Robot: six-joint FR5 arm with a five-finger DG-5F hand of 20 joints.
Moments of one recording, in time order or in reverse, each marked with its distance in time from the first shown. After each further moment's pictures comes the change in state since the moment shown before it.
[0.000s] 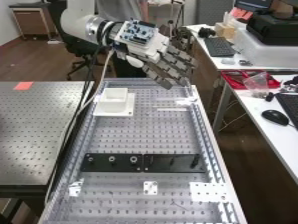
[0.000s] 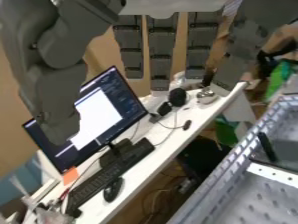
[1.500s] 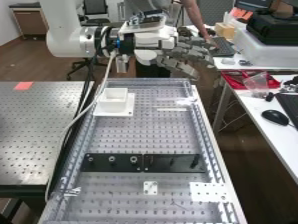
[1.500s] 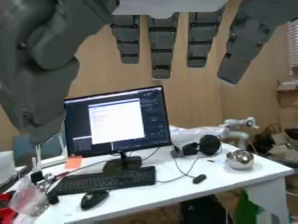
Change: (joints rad) arm -0.218 0.043 -0.105 0.327 -0.446 -0.591
